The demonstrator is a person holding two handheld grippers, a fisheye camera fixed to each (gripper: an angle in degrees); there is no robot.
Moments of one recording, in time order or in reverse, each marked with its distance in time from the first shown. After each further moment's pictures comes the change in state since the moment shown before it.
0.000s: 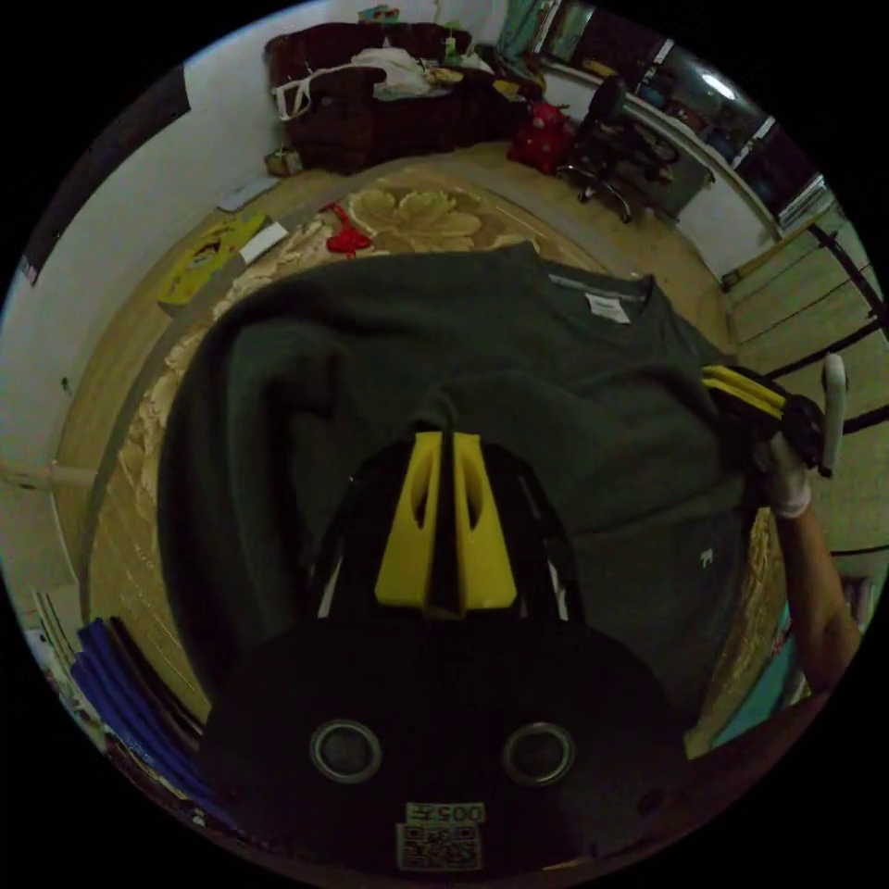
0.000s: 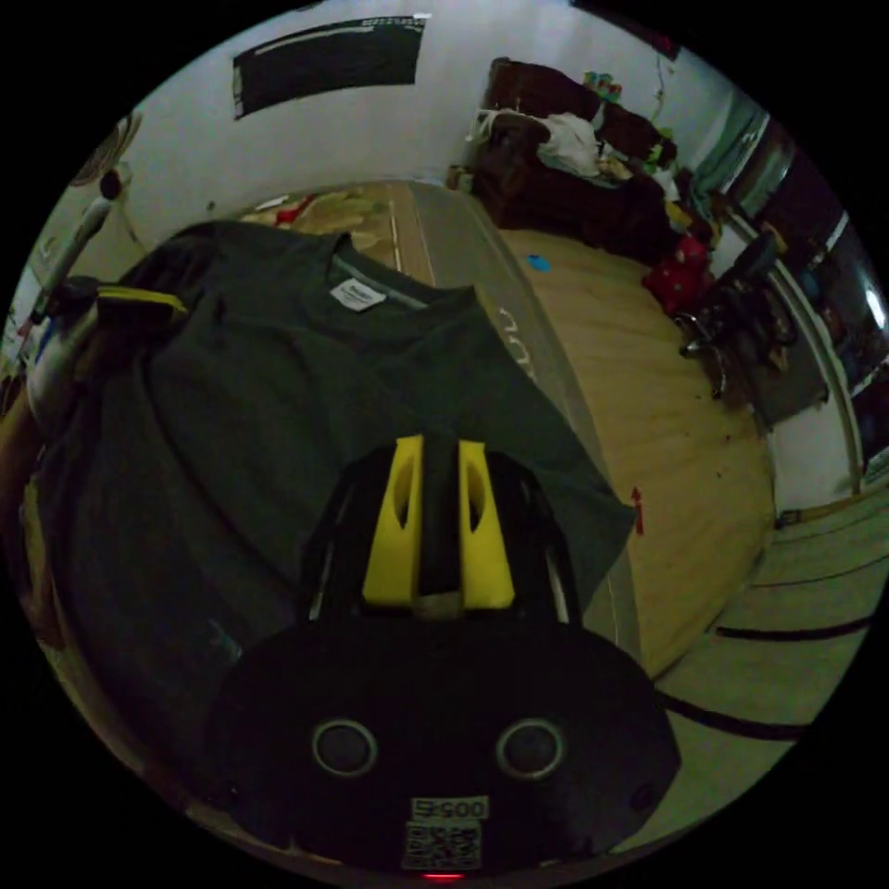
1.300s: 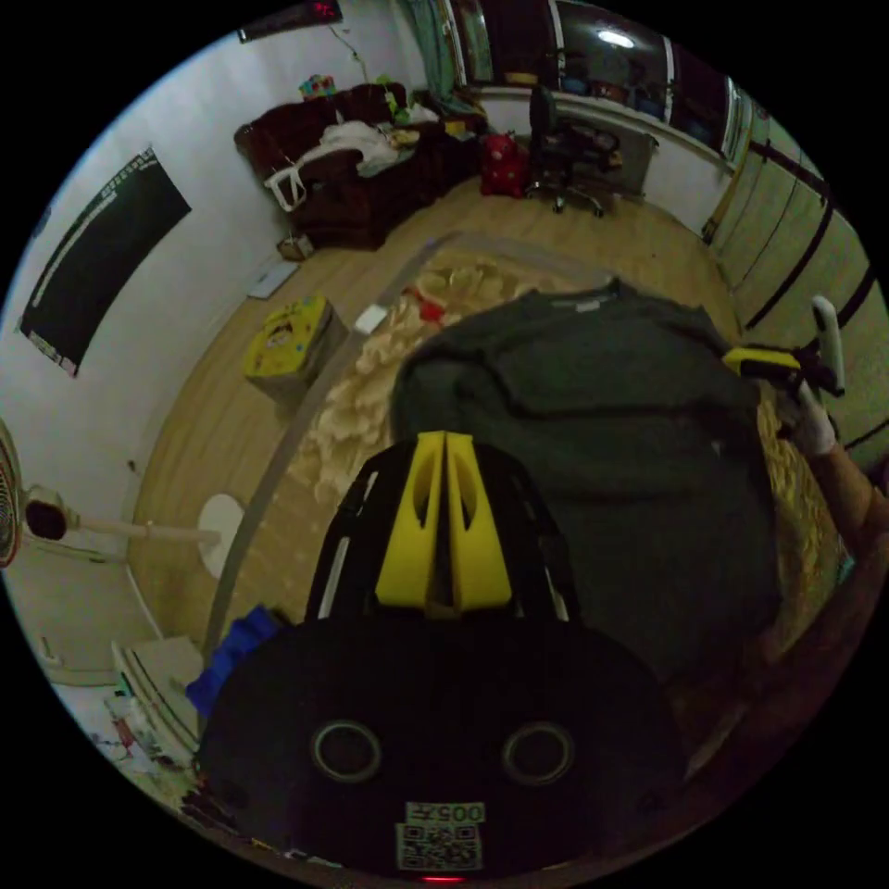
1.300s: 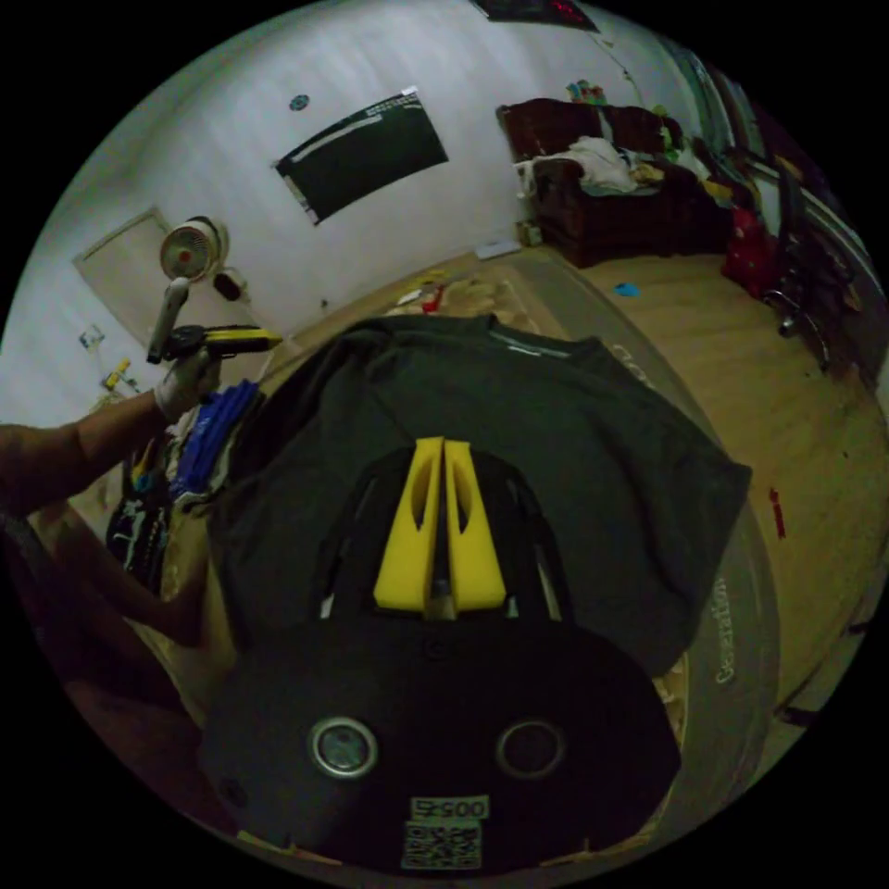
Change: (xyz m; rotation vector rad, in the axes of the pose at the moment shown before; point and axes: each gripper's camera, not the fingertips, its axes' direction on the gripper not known) left arm -0.073 0.236 -0.185 0.016 -0.183 0.234; right arm -0.179 -0.024 0.045 0.194 -0.544 0.080
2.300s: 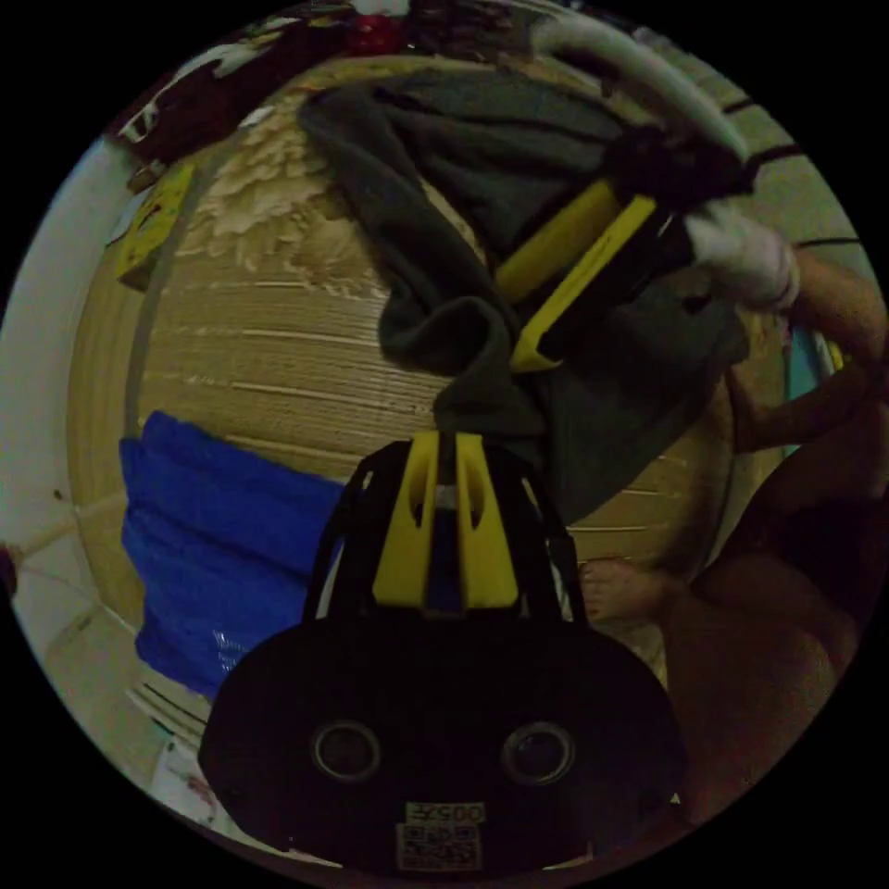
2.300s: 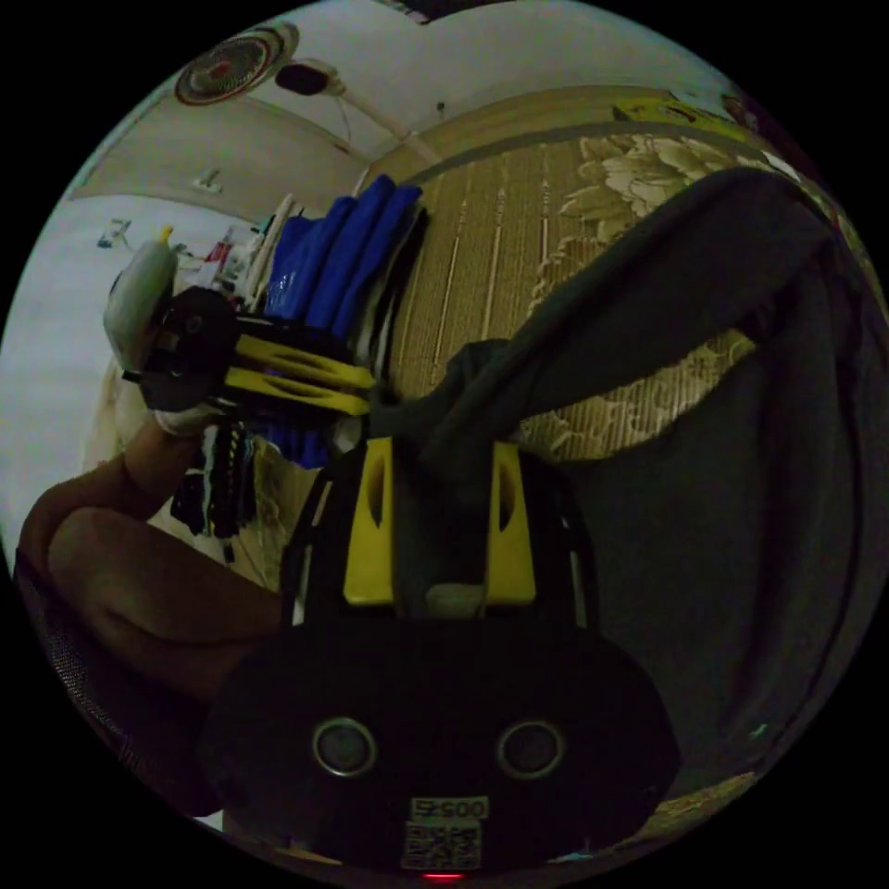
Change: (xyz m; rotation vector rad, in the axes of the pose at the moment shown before) left arm -0.191 0.231 -0.046 -0.278 0.314 0.231; right arm -0.302 -0.092 0.322 -0.588 -0.287 -0.095
